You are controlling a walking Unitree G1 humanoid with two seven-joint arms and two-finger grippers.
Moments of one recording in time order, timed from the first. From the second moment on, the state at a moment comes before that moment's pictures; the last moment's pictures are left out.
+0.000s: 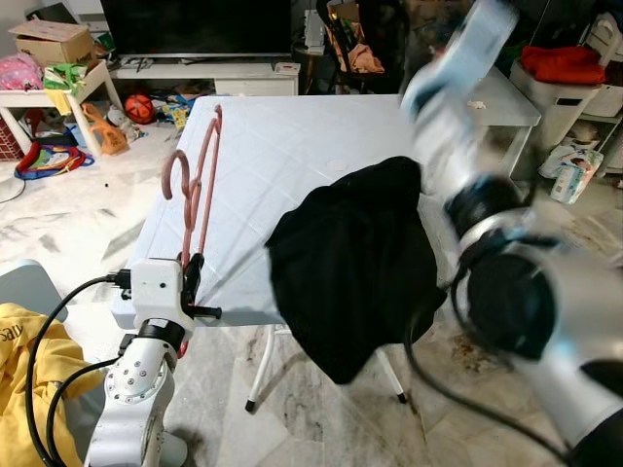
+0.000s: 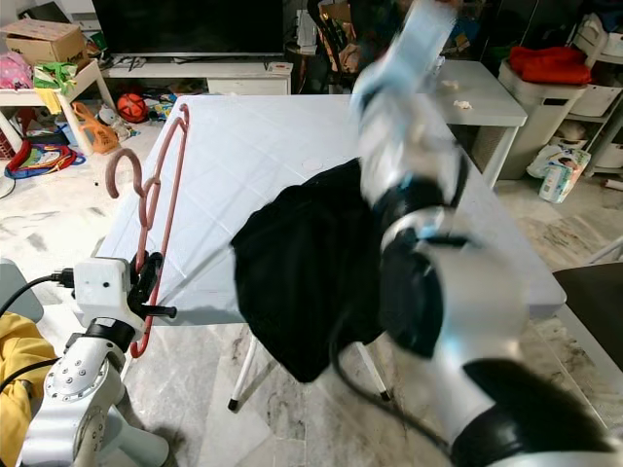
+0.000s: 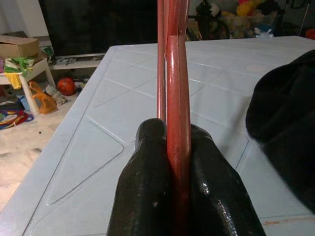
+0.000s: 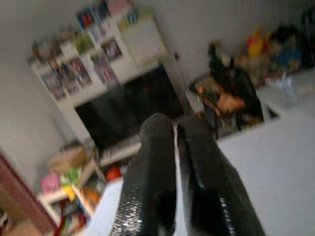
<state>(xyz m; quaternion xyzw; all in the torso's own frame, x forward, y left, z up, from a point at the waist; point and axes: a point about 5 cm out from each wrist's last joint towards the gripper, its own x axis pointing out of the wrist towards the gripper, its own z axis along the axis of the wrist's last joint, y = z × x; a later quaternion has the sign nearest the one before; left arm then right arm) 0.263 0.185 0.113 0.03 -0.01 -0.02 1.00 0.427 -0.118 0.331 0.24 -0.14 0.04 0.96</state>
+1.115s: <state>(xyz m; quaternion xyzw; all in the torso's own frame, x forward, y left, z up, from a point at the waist) 0.252 0.179 0.104 0.02 0.00 -0.03 1.00 0.350 -0.182 0.147 -0.06 0.14 0.43 0.89</state>
